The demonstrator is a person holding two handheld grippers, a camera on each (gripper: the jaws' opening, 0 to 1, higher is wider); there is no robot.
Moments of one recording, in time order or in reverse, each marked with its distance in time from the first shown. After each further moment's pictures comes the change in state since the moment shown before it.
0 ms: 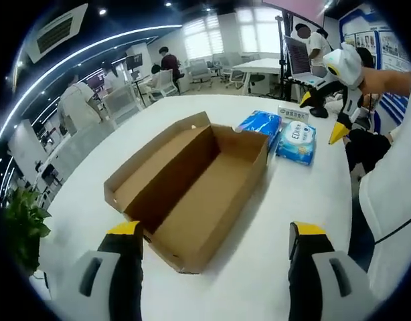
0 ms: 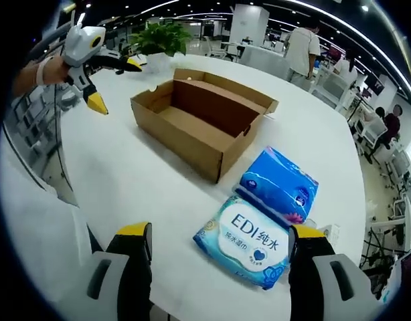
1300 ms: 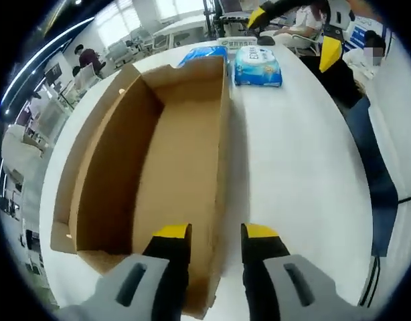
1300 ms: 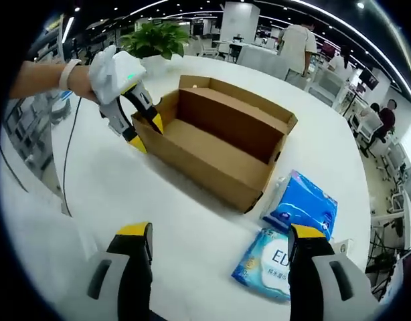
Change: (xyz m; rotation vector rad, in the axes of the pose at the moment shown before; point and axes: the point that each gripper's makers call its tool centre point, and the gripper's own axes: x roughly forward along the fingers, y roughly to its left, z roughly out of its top) left arm 0.079 -0.002 -0.070 0.405 0.262 -0.315; right arm 0.030 0.051 0.061 0.050 0.010 -0.044
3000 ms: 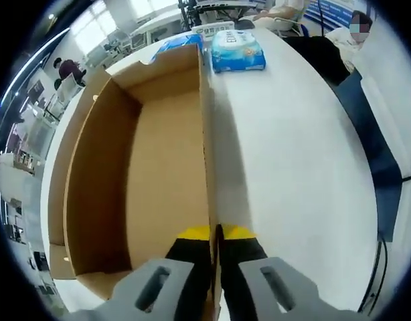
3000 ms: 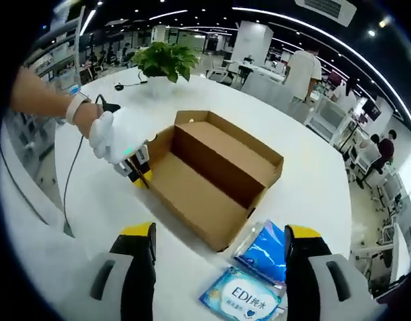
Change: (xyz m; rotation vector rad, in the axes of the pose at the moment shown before) left arm 0.013 -0.007 0.002 0.096 0.068 -0.028; right arm -0.030 -0.034 0.082 -0.134 -0.118 -0.023
